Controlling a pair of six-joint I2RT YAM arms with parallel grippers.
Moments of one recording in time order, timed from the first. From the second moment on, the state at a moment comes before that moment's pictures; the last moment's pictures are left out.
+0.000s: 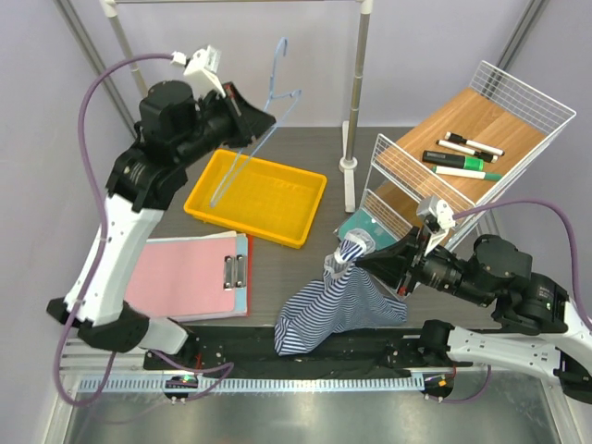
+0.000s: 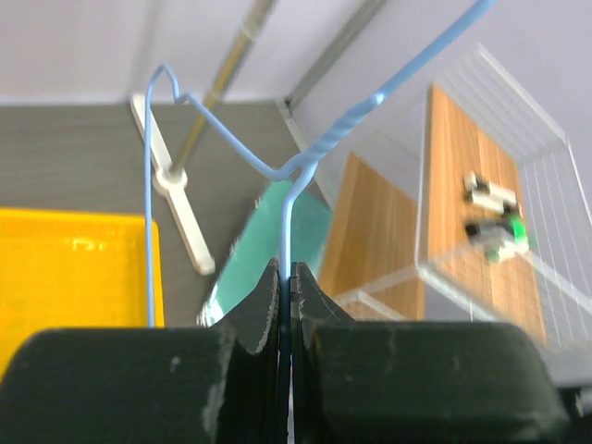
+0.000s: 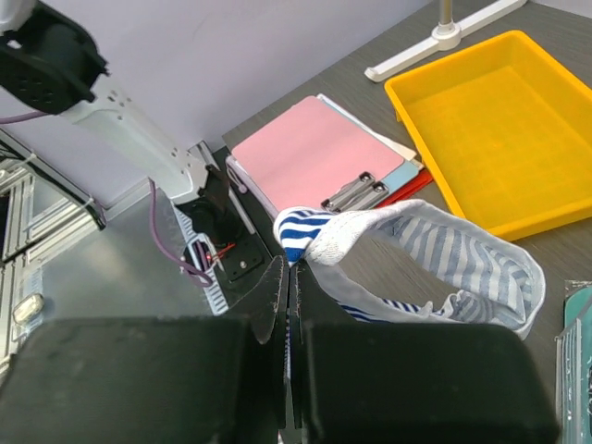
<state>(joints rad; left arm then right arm) -0.57 1.36 1.94 -0.70 0.12 -0.55 1.15 0.61 1.11 -0.58 0.06 0.35</state>
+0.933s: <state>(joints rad) -0.27 1.94 2.33 -0.23 0.42 -1.21 1.15 0.54 1.07 -0.55 0.06 0.39</state>
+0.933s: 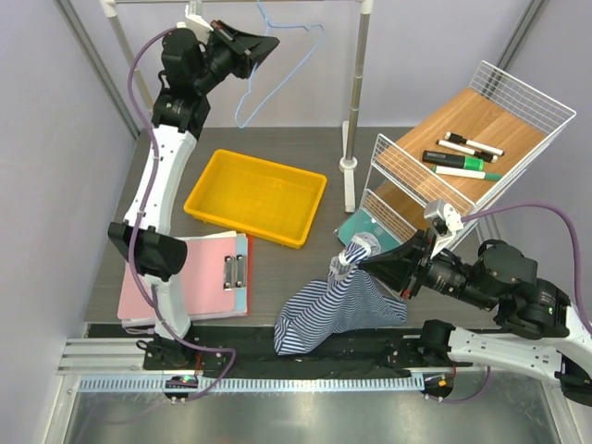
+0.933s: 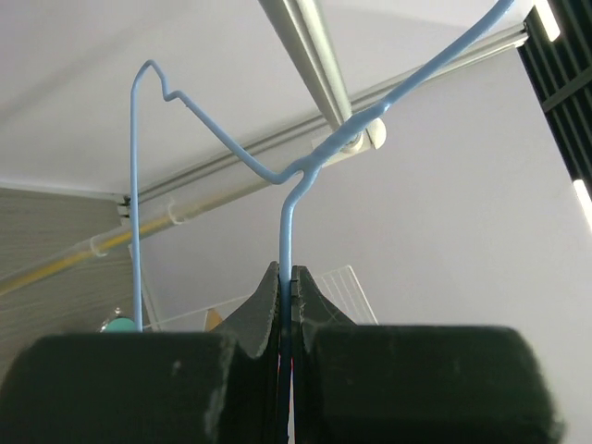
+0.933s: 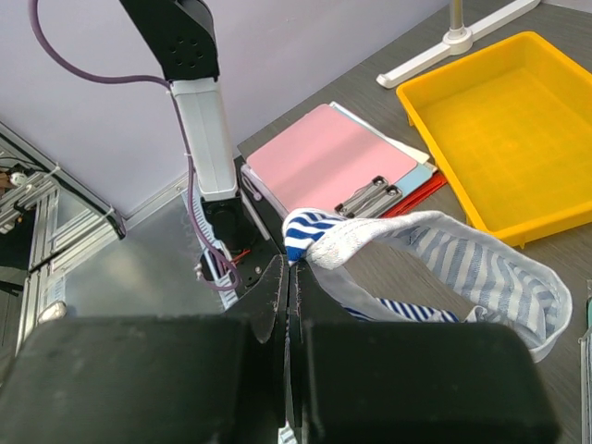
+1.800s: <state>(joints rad) -0.26 1.98 2.17 -0.13 0.45 -1.30 1.15 0.59 1.04 -0.49 0.04 0.40</state>
